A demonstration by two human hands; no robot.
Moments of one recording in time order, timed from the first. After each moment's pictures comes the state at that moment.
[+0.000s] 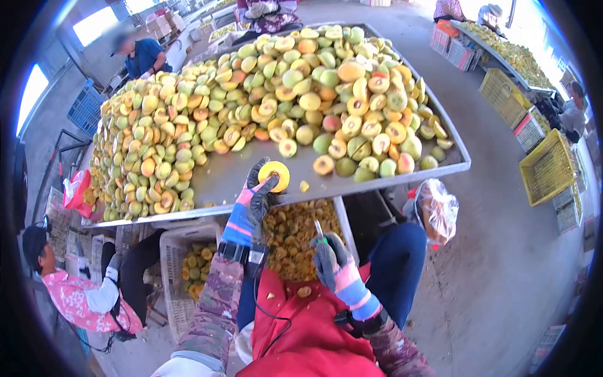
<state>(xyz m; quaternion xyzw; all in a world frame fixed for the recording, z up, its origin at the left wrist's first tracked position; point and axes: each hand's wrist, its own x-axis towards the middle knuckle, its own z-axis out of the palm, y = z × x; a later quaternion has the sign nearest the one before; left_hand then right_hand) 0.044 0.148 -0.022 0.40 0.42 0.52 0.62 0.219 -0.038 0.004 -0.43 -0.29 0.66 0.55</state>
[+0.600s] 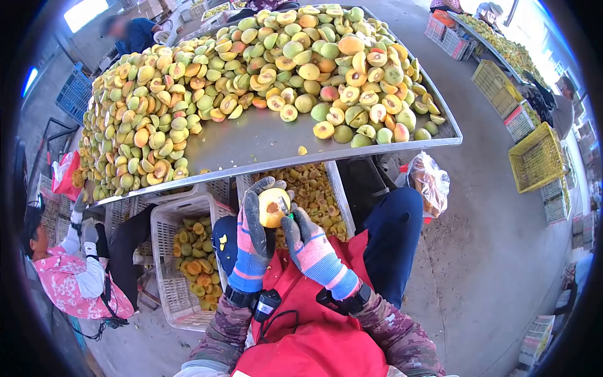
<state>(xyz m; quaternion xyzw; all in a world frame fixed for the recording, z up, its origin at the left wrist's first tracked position) 0.047 -0.016 0.028 0.42 0.35 0.58 0.60 0.161 -0.056 -0.004 -0.47 -0.66 0.25 0.53</state>
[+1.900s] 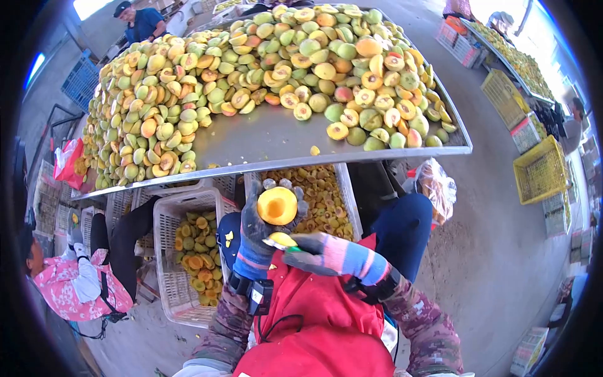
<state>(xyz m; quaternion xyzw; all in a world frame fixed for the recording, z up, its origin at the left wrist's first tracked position) 0.024 0.009 0.001 0.03 0.10 0.51 0.85 0.196 -0.041 0.049 -0.34 -0.62 0.69 0.17</state>
